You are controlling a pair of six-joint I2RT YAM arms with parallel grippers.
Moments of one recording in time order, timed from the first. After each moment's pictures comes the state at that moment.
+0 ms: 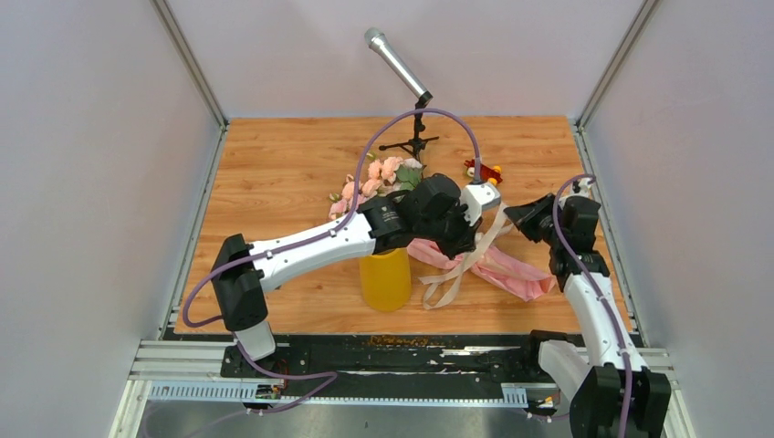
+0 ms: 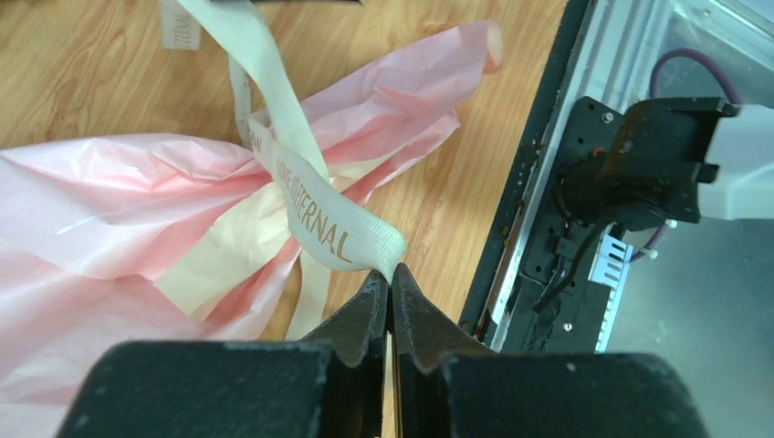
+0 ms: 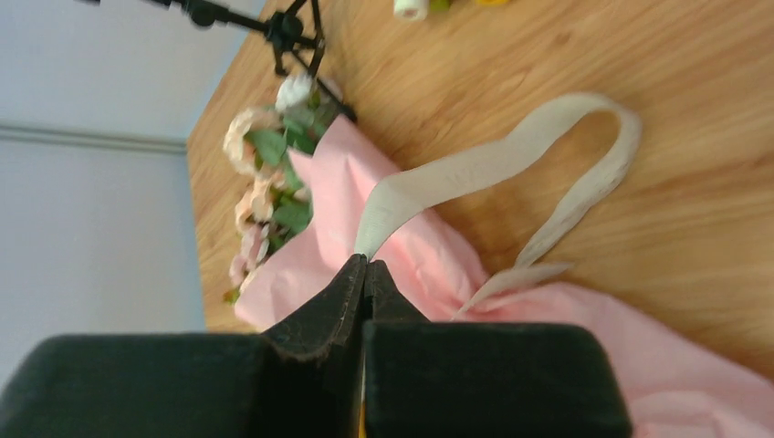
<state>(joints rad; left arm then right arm) -1.10 1.74 1.57 -0.42 0.21 -0.13 -0.09 0.91 0.56 -0.09 -0.37 0.85</state>
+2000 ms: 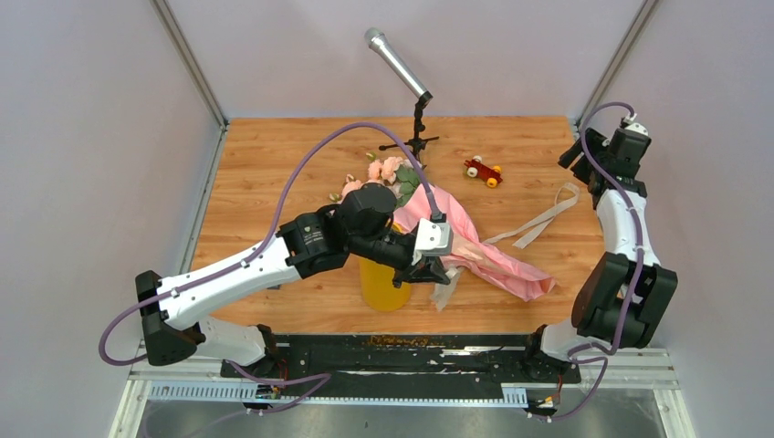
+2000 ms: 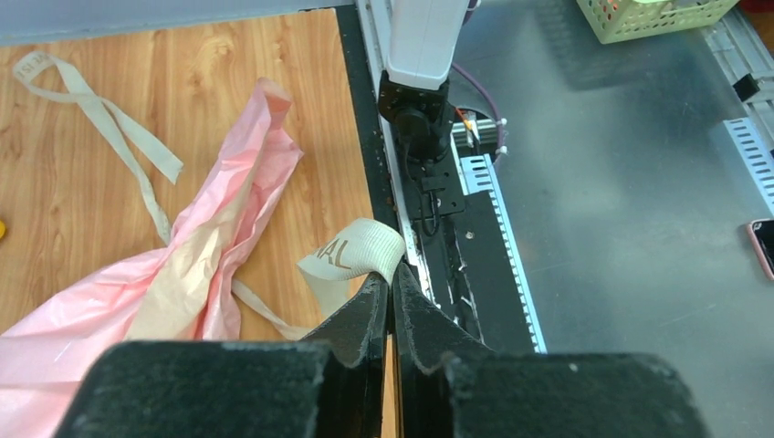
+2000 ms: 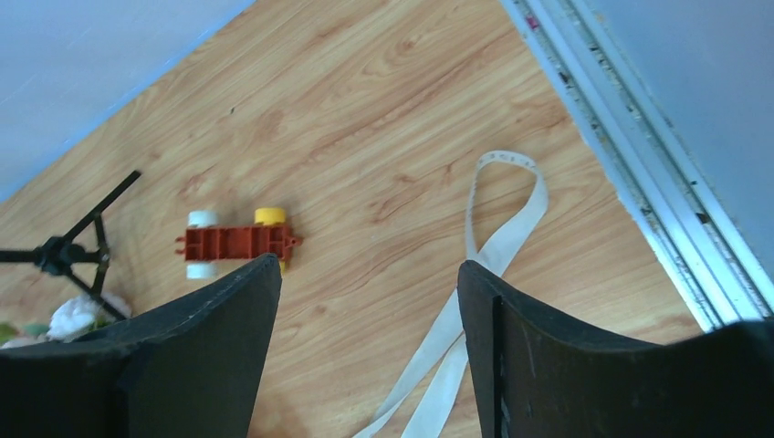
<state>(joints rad) -1.12 1.31 1.35 -0.45 0.62 0.21 -0.35 1.51 1.21 -0.22 -0.10 0.35</state>
